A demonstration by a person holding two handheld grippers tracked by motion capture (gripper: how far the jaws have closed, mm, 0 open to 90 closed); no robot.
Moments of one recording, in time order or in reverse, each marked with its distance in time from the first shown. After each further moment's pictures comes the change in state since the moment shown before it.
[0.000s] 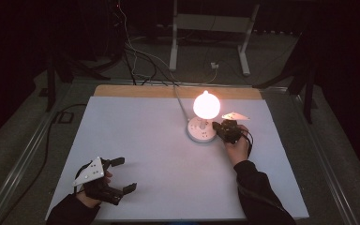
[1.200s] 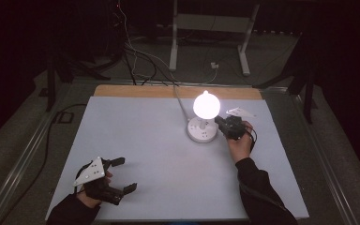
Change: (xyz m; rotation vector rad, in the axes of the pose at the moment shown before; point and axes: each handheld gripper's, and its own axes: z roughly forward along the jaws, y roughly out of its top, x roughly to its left) left arm 0.000 0.000 0.001 0.006 0.002 0.000; right arm -0.001 0.019 -0.019 -0.098 0.010 0.016
